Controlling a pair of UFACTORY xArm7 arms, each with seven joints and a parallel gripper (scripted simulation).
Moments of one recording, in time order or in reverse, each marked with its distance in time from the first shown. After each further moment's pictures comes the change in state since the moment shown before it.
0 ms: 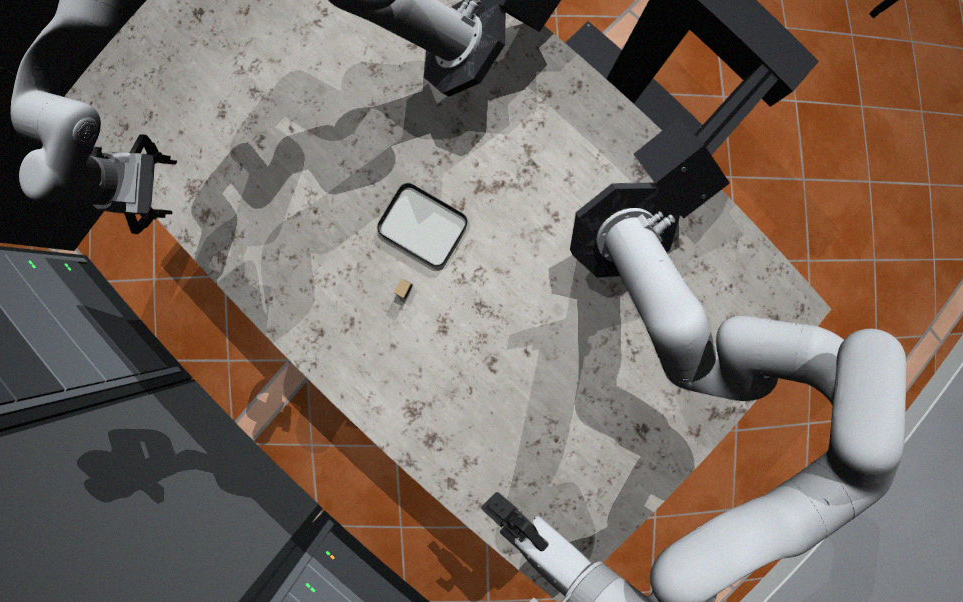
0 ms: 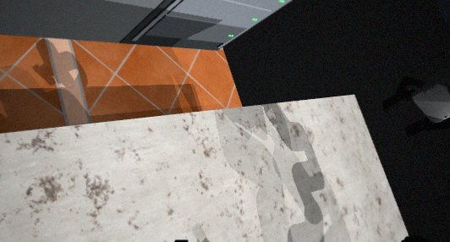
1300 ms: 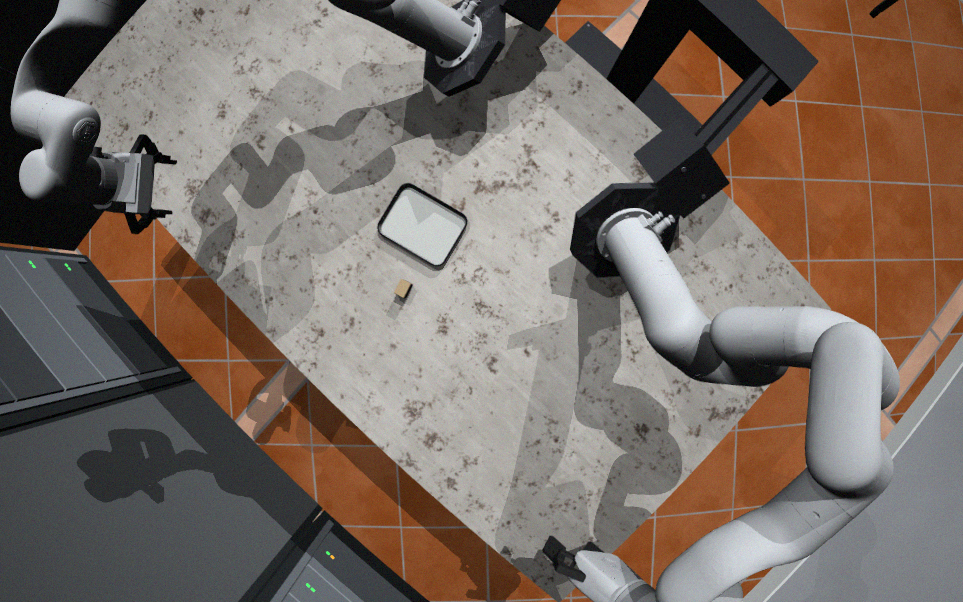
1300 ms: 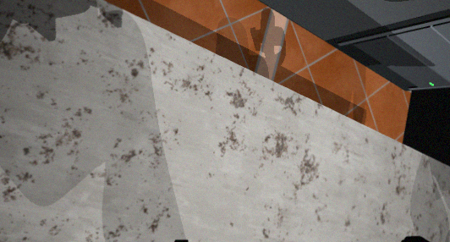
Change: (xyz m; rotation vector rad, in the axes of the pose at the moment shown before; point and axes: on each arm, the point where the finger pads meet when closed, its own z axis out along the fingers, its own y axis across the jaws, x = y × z) left arm -0.053 -0.196 -0.036 0.353 0.000 -0.512; right arm 0.000 0.000 0.000 0.000 0.000 0.000
